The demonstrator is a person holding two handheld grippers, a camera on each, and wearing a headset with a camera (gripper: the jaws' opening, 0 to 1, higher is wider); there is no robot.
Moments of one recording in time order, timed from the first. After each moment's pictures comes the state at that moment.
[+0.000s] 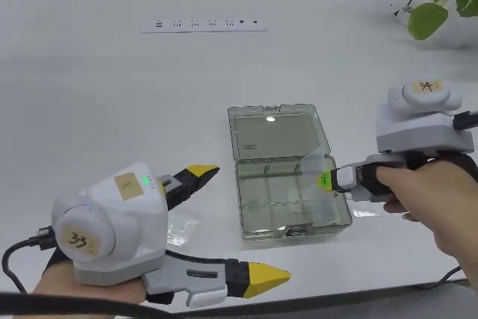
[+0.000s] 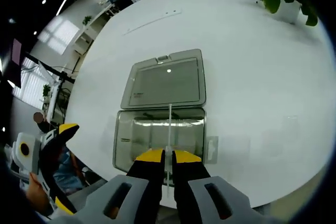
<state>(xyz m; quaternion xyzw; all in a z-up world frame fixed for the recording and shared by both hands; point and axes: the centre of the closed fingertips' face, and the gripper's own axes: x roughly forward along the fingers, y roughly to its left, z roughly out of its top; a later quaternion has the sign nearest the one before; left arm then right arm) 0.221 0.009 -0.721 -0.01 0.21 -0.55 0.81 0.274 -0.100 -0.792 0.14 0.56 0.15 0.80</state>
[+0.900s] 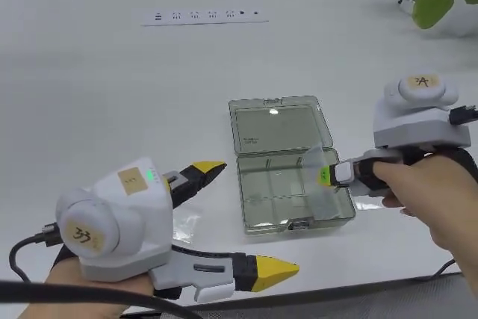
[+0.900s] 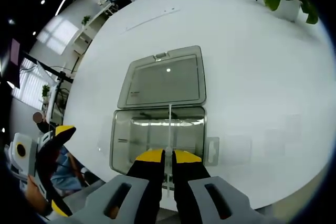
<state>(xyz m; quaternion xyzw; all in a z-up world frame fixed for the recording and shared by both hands) 0.220 0.002 -0.720 -0.02 0.22 -0.55 0.80 0.277 -0.099 -0.797 0.14 0.56 0.14 0.80</state>
